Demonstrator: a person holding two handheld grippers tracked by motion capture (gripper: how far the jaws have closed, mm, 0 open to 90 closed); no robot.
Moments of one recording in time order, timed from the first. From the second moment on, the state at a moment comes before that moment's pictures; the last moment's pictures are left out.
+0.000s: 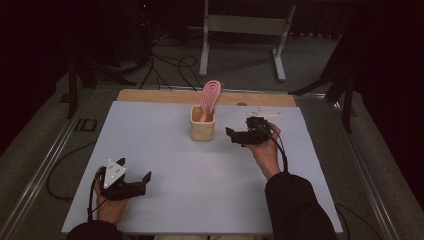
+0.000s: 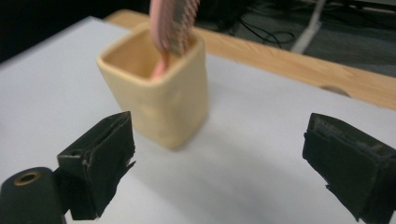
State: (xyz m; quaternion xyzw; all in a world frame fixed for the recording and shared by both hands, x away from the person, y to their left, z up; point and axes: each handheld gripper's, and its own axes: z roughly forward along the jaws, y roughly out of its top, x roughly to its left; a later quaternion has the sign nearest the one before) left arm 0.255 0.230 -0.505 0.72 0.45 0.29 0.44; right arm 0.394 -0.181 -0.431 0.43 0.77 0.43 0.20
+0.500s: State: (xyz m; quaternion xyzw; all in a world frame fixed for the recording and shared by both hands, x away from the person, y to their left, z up) left arm 0.254 0.230 -0.504 0.72 0.45 0.30 0.44; right arm 0.349 -0.194 -0.451 0.40 0.79 0.40 0.24
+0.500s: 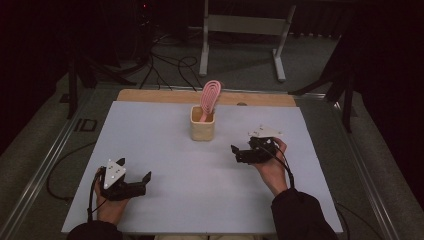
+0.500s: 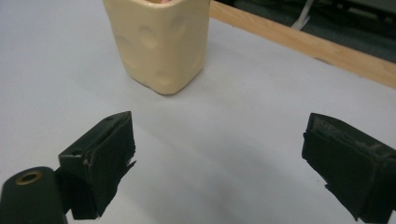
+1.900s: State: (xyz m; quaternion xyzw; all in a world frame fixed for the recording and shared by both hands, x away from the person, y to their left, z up) left arm 0.256 0.247 -0.500 0.69 0.46 0.30 0.47; right arm 0.265 -0.256 -0.485 0.40 0.72 0.48 0.28
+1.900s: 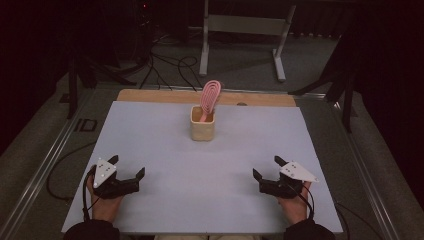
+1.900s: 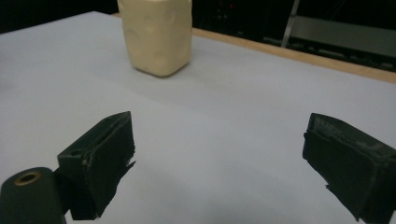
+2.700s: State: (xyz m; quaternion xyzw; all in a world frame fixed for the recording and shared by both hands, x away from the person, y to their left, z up) left arm 0.251 0.250 -0.496 0.69 0.45 0.31 0.48; right arm 0.242 -0.277 -0.491 0.41 0.69 0.50 0.32
